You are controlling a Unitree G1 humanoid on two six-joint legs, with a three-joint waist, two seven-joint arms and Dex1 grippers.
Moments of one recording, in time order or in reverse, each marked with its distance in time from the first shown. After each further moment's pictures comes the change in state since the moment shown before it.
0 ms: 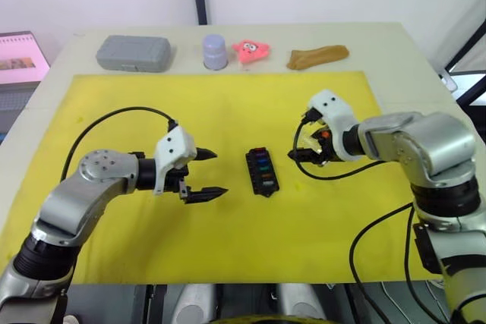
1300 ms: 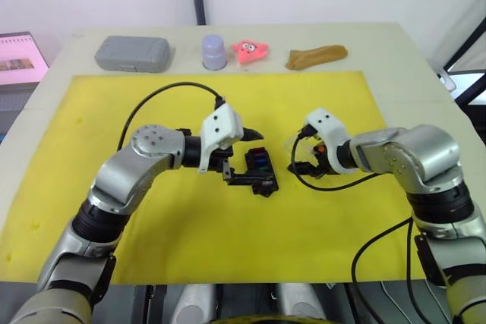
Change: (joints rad) left arm -0.277 -0.226 -0.169 0.096 0.048 -0.003 0.028; right arm 0.076 0.003 0.065 0.094 0.065 -0.076 -0.143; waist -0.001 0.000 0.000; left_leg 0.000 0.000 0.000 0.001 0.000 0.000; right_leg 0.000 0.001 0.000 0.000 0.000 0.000
